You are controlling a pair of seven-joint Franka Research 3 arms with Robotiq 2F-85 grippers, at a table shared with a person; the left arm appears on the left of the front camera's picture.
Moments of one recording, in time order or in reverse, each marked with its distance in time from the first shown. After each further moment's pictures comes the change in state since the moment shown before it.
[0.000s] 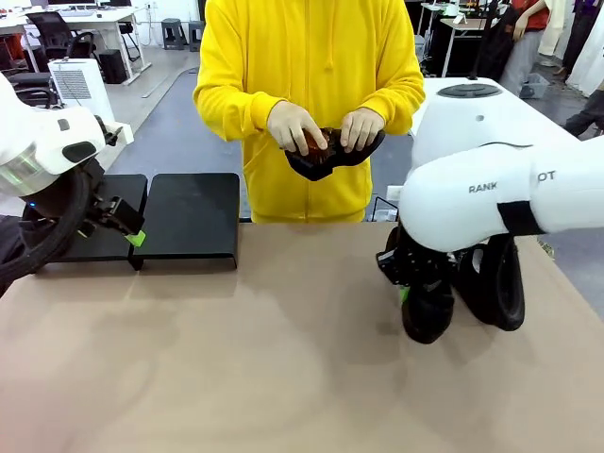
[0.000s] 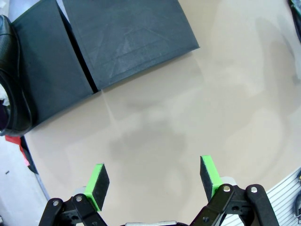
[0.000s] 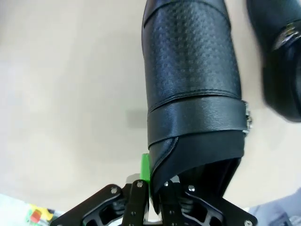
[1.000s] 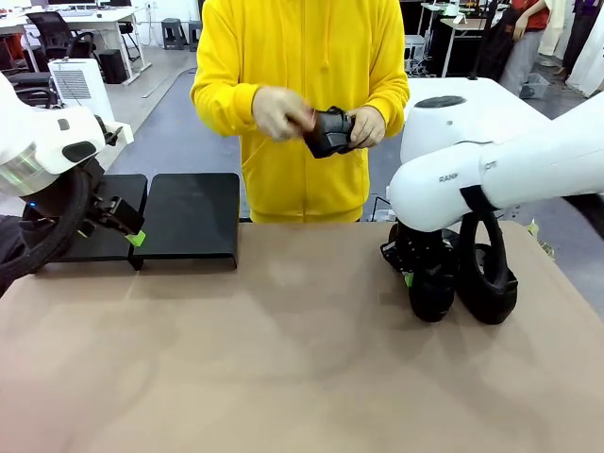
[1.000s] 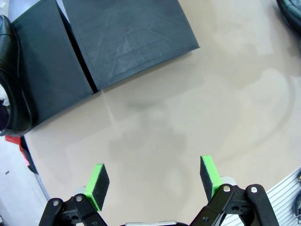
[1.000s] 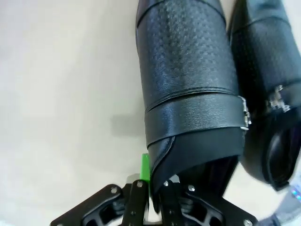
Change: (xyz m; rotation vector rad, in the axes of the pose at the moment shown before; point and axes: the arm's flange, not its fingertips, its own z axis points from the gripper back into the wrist) left arm 0.000 0.000 0.000 0.000 0.000 0.000; right arm 0.085 -0.043 -0.031 -0.075 0.010 -0.001
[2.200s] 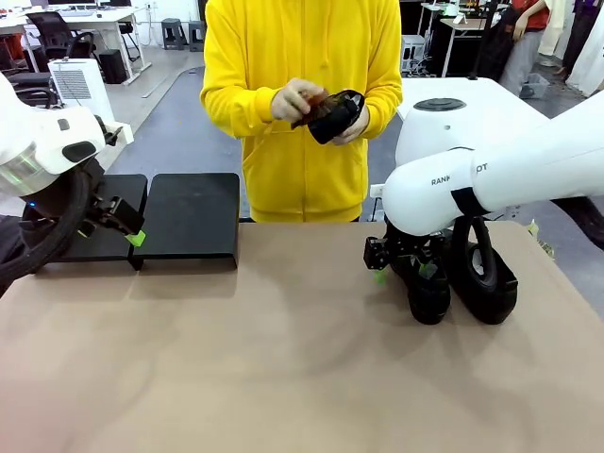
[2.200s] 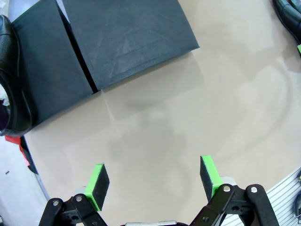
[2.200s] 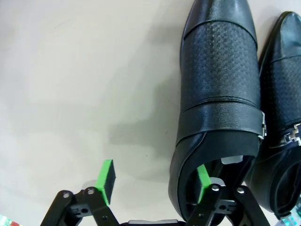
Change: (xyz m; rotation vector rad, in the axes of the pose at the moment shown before) left arm 0.000 0.000 0.000 0.000 0.000 0.000; right arm 0.012 0.015 -0.014 0.050 -0.033 0.142
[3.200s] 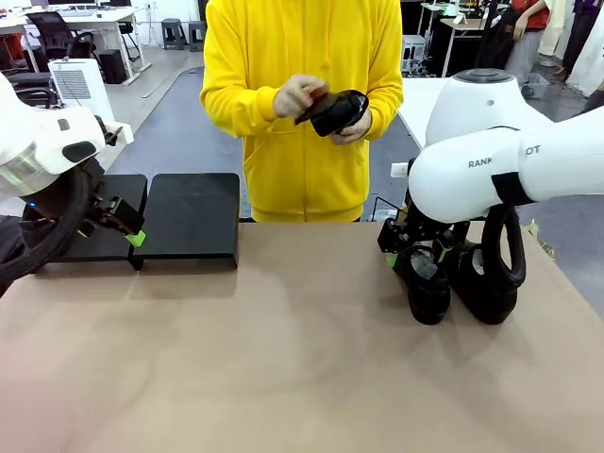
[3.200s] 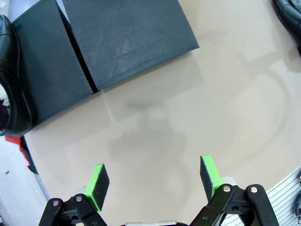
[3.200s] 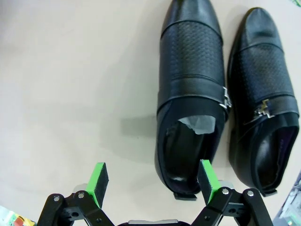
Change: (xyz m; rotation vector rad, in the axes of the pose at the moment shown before) left arm 0.000 0.000 0.000 0.000 0.000 0.000; right arm -0.021 -0.020 0.045 0.027 -0.070 -0.027
